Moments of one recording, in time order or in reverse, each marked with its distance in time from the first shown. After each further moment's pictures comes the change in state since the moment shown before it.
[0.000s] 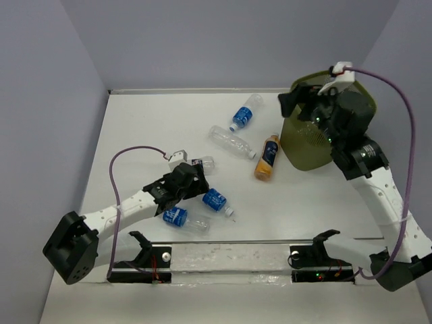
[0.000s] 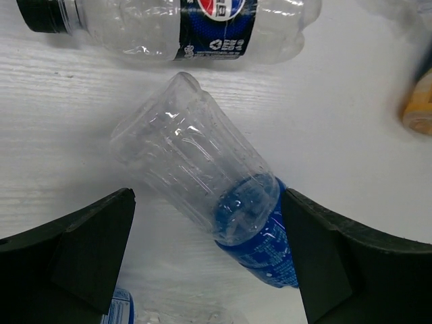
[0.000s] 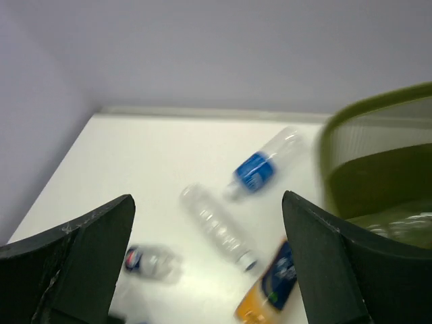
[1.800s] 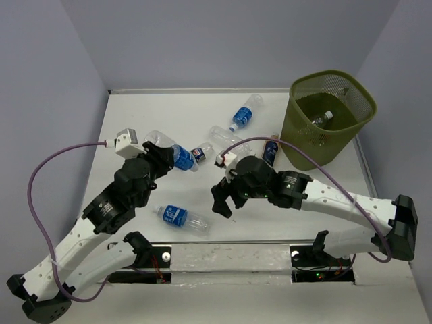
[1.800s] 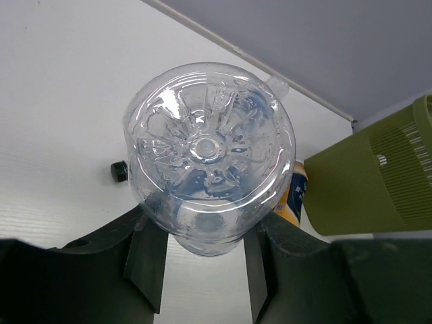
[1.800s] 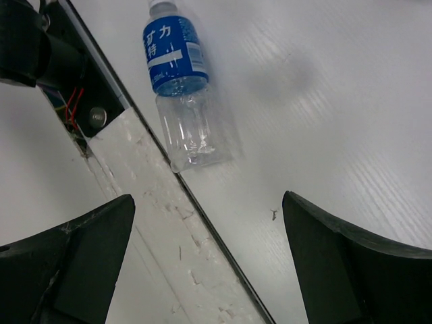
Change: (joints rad) left arm -0.014 -0.439 0.320 -0.246 -0.331 0.089; right arm 0.753 0.124 -0.357 -0.143 -0.209 0.043
